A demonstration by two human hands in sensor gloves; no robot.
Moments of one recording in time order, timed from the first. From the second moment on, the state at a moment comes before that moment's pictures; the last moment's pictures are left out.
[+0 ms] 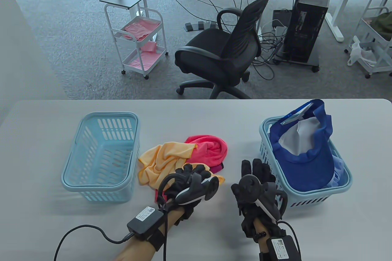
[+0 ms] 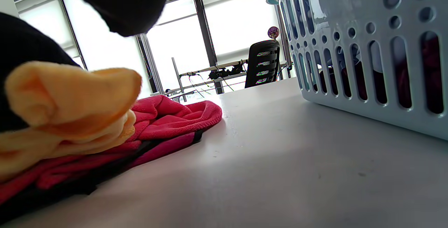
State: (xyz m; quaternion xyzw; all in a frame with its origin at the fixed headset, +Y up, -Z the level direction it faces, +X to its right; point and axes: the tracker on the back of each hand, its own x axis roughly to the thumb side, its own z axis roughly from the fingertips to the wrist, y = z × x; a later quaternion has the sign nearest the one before) left_hand -0.057 -0.706 -0.371 0.00 -0.17 -0.09 0.98; right_hand 0.135 -0.712 -0.338 -0.02 -0.07 0.99 0.14
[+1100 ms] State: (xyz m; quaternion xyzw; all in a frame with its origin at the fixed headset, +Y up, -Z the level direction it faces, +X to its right) left_hand -0.209 -0.441 -0.398 0.24 0.08 0.00 0.97; right_hand 0.130 -0.711 -0.339 -0.01 -0.07 0.99 0.15
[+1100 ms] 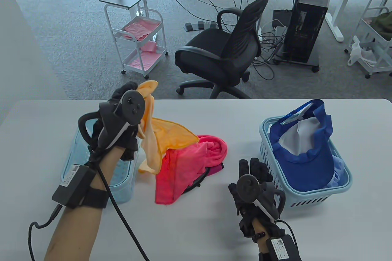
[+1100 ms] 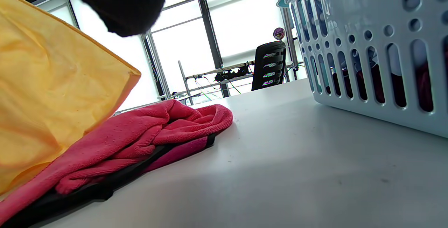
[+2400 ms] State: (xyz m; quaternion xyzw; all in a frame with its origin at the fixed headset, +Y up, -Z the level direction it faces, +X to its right) left_hand -0.291 -0.523 -0.422 0.14 0.20 -0.12 0.96; right_hand 0.126 -0.709 -0.338 0.00 -0.07 0.99 0.15
